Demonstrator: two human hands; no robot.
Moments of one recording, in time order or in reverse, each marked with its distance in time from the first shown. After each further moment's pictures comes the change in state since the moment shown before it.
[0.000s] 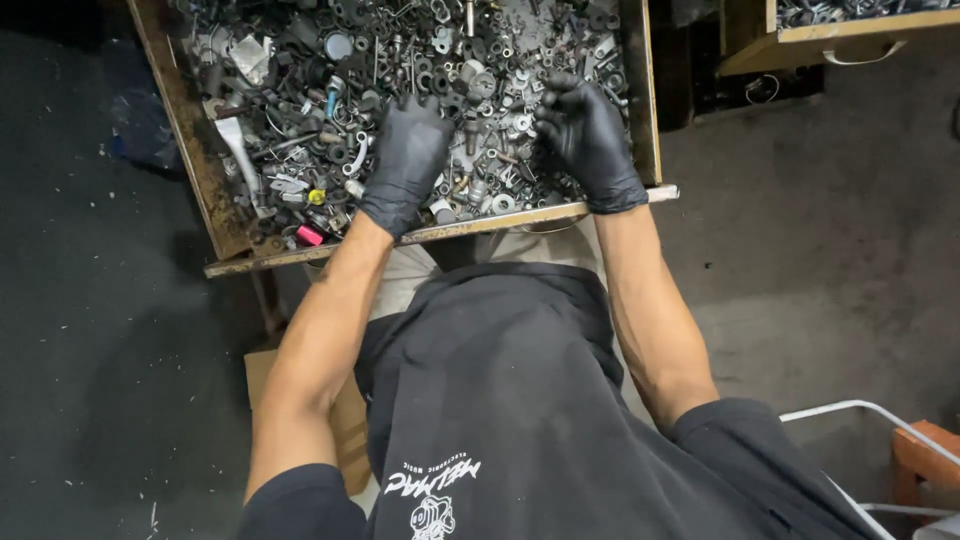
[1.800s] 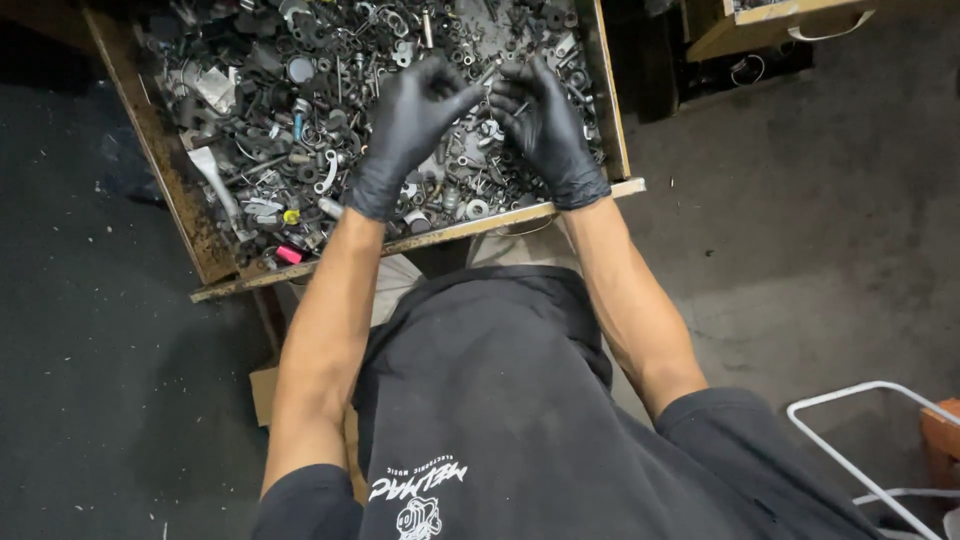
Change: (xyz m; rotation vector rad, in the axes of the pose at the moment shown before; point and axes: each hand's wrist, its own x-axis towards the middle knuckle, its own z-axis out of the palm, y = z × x) left_hand 0.029 0.082 -0.090 -0.770 0.019 0.094; right_hand -0.004 -0.010 0.025 0.078 0.038 -0.102
